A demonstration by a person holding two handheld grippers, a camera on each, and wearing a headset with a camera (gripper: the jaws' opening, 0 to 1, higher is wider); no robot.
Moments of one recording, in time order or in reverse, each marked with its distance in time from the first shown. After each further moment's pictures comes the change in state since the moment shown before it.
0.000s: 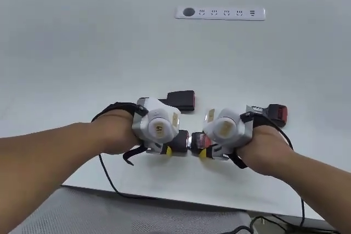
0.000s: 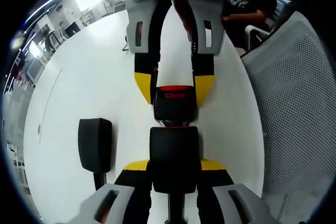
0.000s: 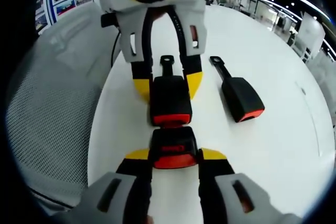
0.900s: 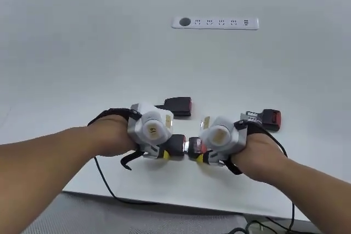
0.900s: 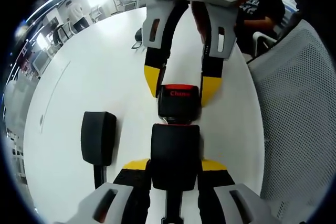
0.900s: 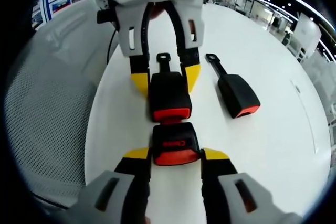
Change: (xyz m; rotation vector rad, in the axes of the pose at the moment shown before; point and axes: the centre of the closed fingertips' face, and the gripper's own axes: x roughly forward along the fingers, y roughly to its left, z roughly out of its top) left arm -0.003 0.001 -0.003 -0.046 0.015 0.021; right arm -0.002 -0.004 -0.009 0.003 0.010 -0.056
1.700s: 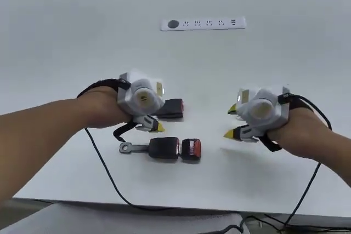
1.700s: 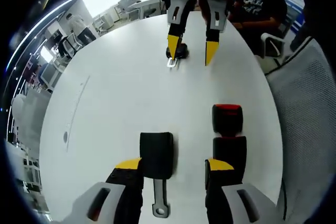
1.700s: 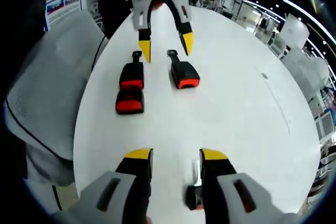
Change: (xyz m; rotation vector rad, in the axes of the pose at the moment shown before) left arm -0.034 0.083 0.032 0.054 -0.052 0.106; right arm -0.089 -0.076 -0.067 0.048 0.003 -0.119
